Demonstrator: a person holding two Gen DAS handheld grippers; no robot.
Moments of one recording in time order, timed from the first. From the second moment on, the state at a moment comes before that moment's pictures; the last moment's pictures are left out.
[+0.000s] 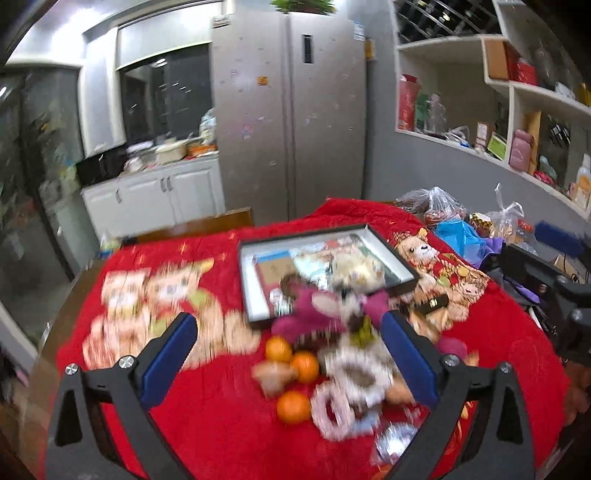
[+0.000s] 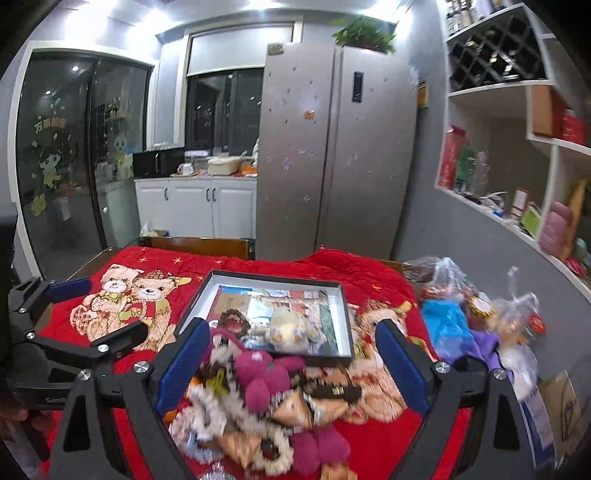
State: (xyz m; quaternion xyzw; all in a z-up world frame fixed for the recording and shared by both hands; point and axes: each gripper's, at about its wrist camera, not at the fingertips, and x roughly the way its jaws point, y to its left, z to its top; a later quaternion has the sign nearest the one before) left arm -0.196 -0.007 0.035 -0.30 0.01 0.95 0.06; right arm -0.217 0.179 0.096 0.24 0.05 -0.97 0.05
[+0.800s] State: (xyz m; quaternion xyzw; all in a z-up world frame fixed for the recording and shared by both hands) left arm -0.179 0.016 -0.093 -0.39 -0.04 0.91 0.14; right arm -0.148 0.231 -0.029 0.29 0.02 -0.96 0.03
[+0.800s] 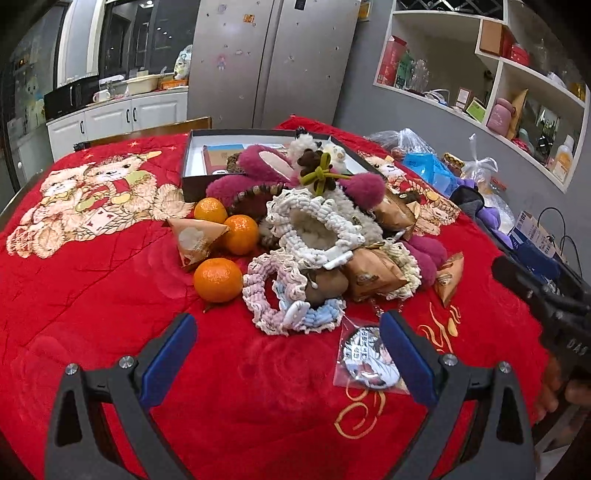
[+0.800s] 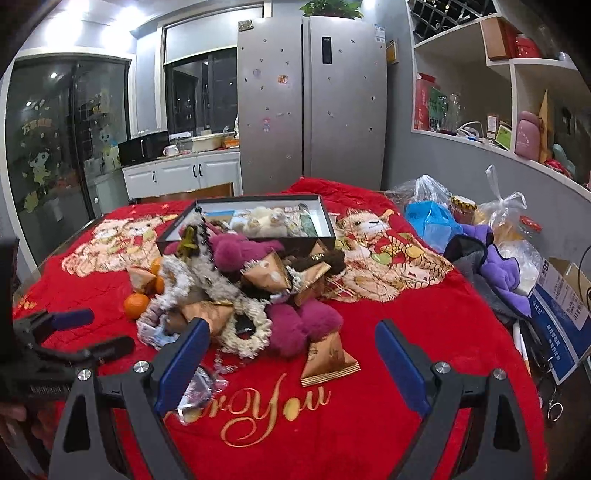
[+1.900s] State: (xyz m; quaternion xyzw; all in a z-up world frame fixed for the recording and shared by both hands) left arm -0.227 0.015 -0.135 -0.43 -0.04 0.89 0.16; right arm -0.226 0.252 -0.115 0.44 -0.01 -0.90 0.00
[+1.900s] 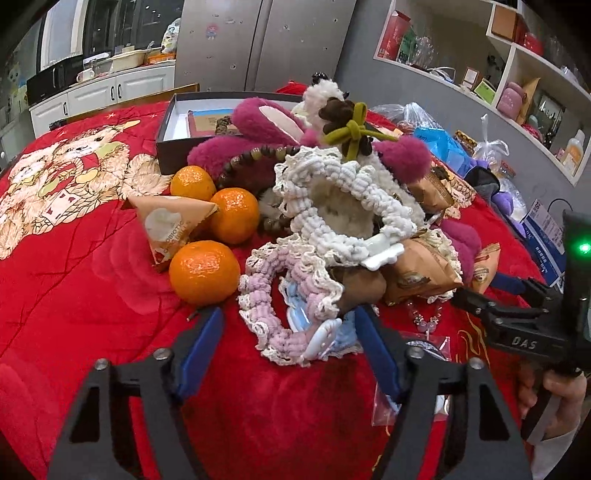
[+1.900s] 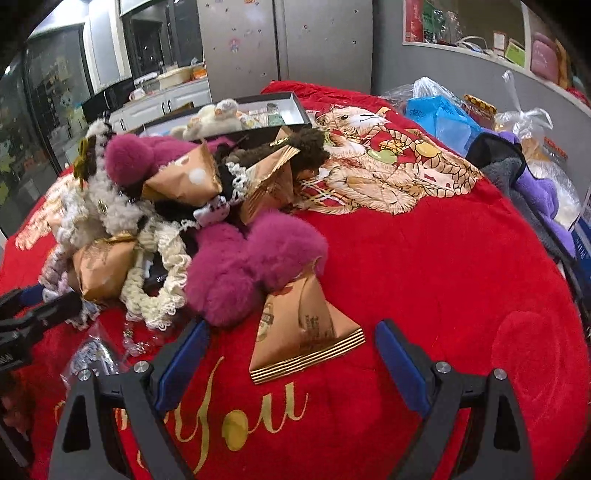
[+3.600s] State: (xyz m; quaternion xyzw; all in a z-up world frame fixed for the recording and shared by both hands) left arm -0.155 -0.014 -0.080 -0.36 -0.05 0.92 0.13; right arm -0.178 0.214 -0.059 0.38 -0.02 -0.92 0.02
